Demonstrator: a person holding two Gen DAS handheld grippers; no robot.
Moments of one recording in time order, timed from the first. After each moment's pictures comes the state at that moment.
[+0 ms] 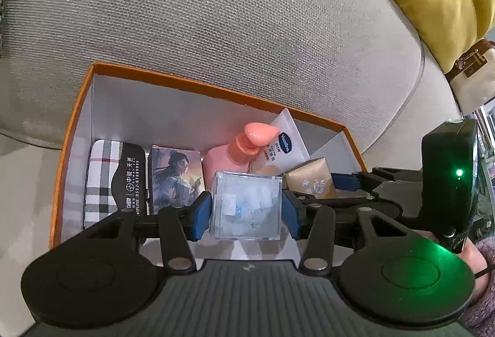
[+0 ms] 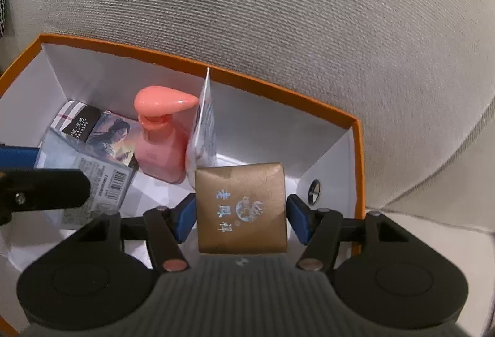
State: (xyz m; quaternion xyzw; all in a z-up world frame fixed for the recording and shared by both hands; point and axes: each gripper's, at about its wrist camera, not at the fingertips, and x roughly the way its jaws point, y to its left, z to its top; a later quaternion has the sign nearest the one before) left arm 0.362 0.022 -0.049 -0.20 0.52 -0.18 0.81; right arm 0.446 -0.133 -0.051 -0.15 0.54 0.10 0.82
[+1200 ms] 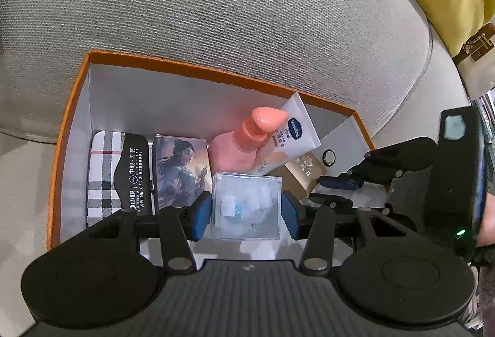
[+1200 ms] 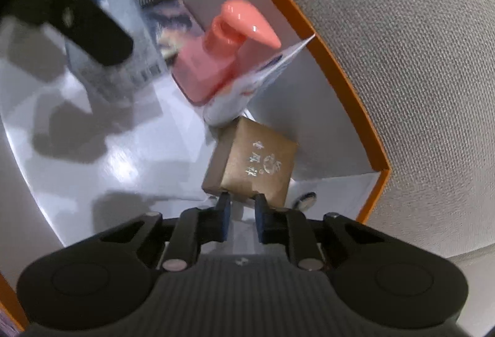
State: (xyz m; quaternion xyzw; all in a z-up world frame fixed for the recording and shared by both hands) left arm 0.364 0.020 -0.061 -0.17 0.54 -0.18 0.80; right arm 0.430 -0.136 -0.056 -0.38 0.54 0.27 0.71
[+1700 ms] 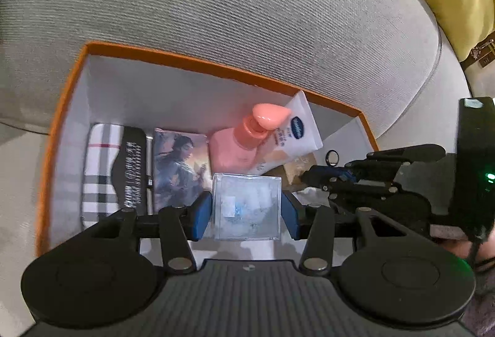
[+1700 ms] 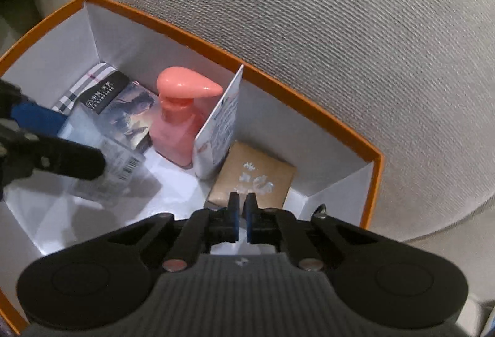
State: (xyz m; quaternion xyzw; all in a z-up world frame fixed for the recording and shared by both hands) left arm 0.371 0.010 -0.066 -0.18 0.56 -0.17 0.79; right arm 0.449 -0.155 -0.029 -0.20 0.55 0.21 0.78
